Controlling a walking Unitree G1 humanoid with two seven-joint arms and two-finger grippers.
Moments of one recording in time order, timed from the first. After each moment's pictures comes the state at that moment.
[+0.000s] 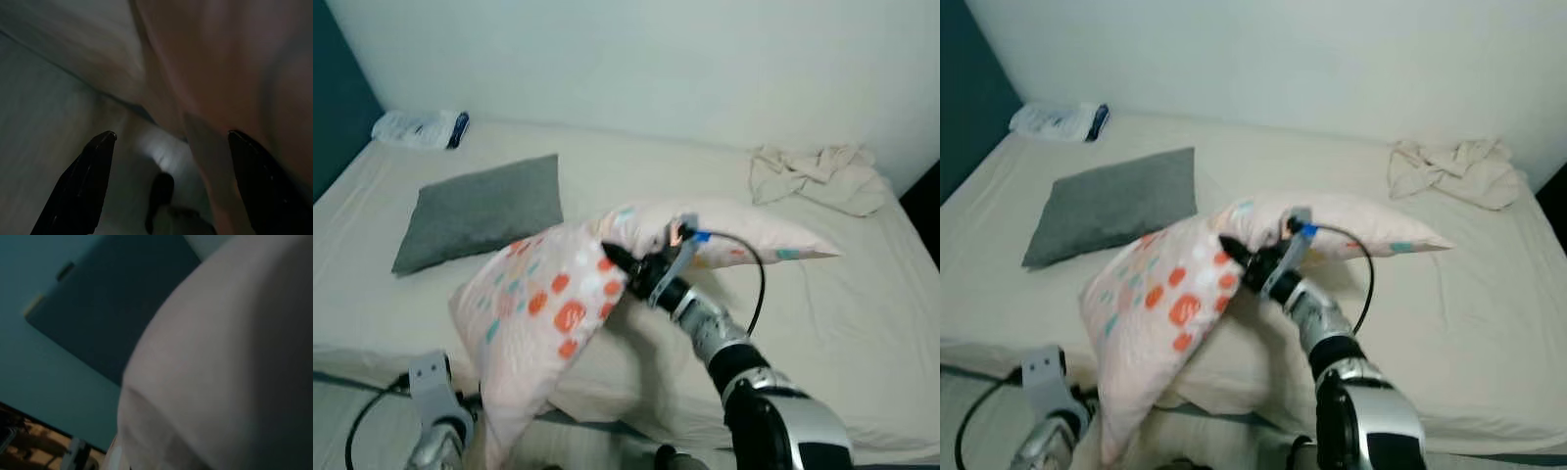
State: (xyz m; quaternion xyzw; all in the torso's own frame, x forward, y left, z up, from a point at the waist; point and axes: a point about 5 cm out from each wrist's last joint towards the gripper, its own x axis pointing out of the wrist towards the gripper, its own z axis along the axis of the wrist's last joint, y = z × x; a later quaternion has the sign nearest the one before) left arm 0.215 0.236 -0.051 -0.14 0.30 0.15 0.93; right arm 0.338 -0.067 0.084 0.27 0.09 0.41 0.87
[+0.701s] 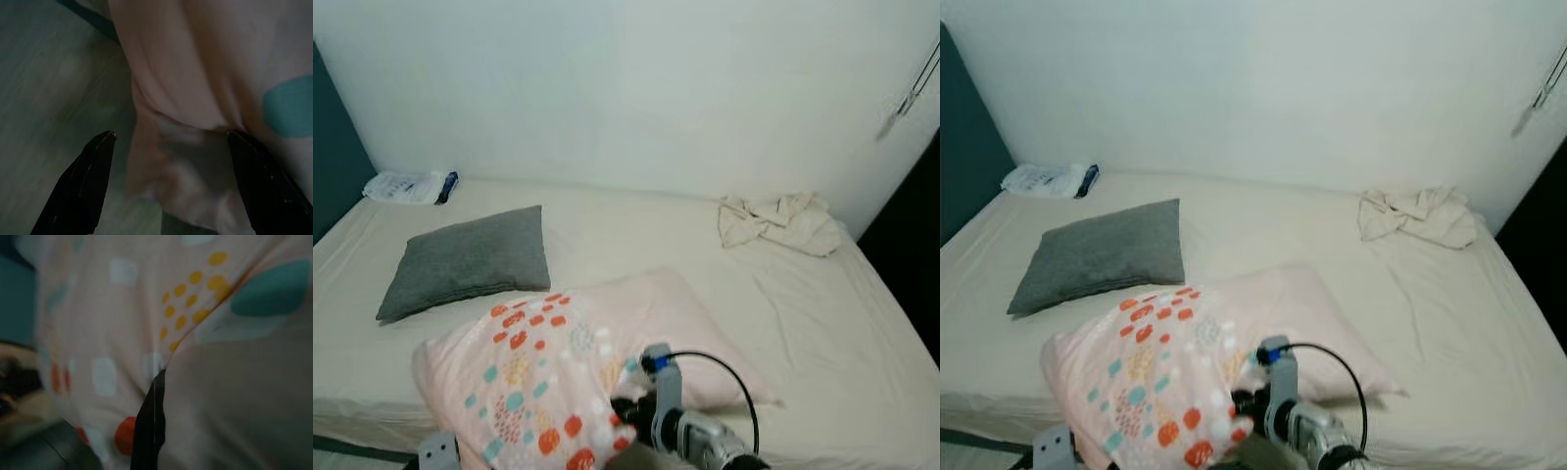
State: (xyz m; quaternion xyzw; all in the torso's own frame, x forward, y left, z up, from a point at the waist) left arm 0.144 0.211 -0.095 -0.16 0.44 0.17 0.87; right arm 0.229 -0.087 -0.050 0.11 0.39 0.31 0.86
